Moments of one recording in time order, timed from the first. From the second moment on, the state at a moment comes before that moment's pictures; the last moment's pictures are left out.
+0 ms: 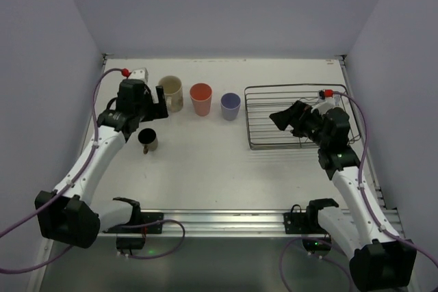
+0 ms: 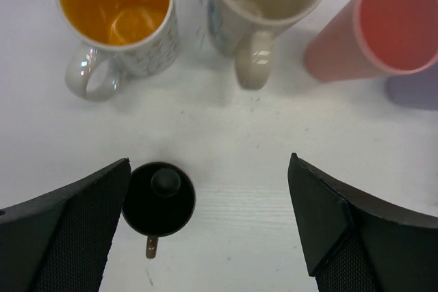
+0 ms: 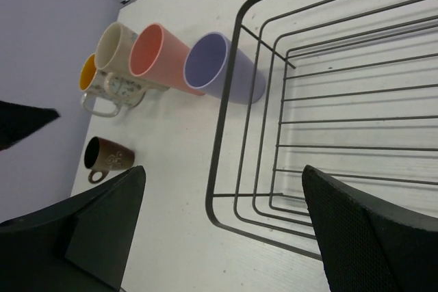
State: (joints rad) left arm -0.22 1.21 1.02 -0.56 -0.16 -0.31; right arm 0.11 0.83 0.62 -0.08 -0.39 0.63
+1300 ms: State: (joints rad) left arm -0.65 0.67 0.75 -0.23 0.32 -0.18; right arm -0.19 1.57 1.06 -0.30 0.37 0.45
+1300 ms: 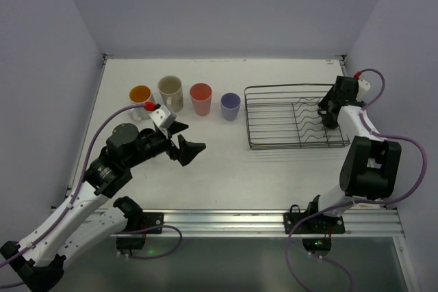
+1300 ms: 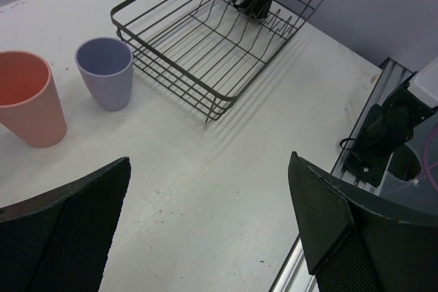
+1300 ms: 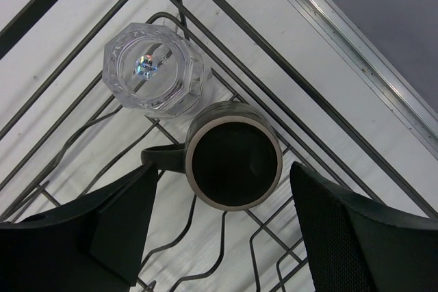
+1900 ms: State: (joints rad) left arm -0.65 0.71 0.75 -0.23 0.30 -0.17; right arm -0.21 1.65 1.10 -0.30 0.37 0.45
